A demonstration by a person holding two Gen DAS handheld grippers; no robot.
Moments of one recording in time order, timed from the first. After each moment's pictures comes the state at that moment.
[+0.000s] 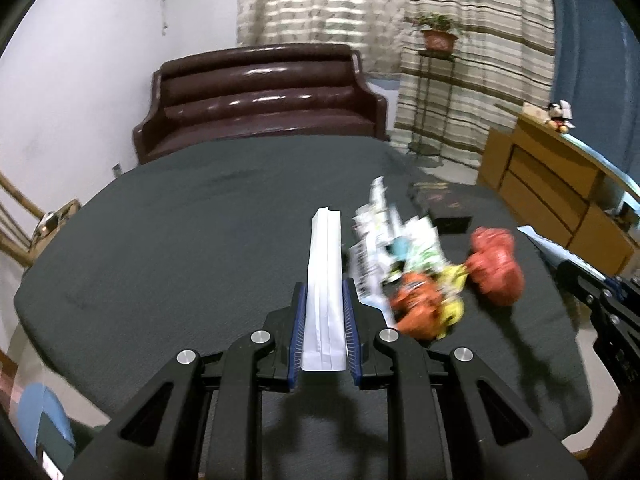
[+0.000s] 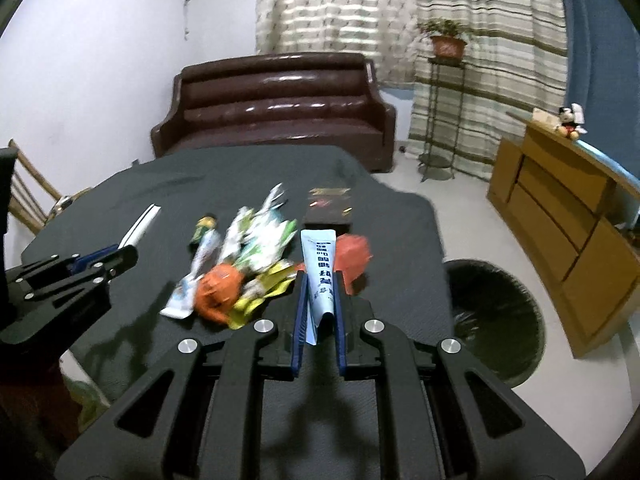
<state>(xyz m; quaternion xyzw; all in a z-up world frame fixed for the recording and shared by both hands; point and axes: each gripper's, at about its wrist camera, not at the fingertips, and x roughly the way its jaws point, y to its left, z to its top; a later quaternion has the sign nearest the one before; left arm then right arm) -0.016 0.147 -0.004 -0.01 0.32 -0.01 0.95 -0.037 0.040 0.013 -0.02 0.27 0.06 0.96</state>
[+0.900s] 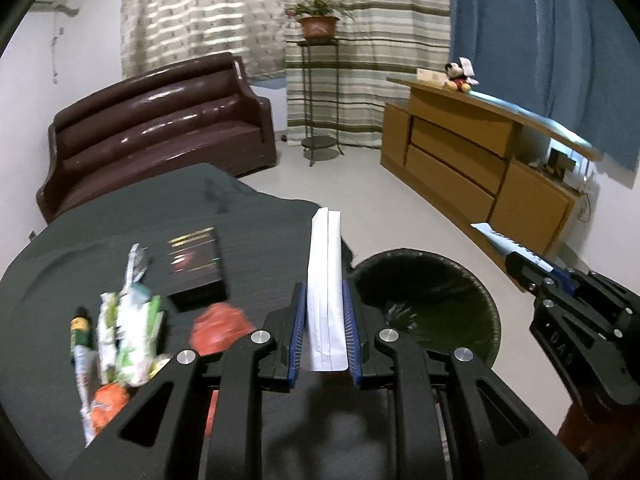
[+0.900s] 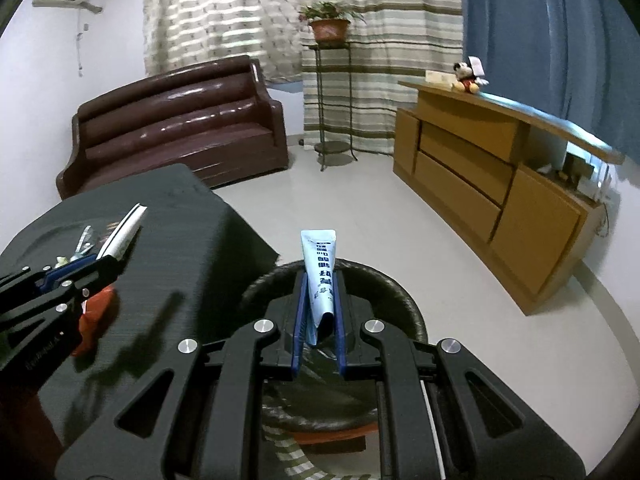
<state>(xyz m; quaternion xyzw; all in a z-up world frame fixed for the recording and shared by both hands) 0.051 -0.062 -0.005 0.06 0.32 -0.16 0.93 0.012 -0.155 -0.016 0.05 0.28 -0.10 0.95</state>
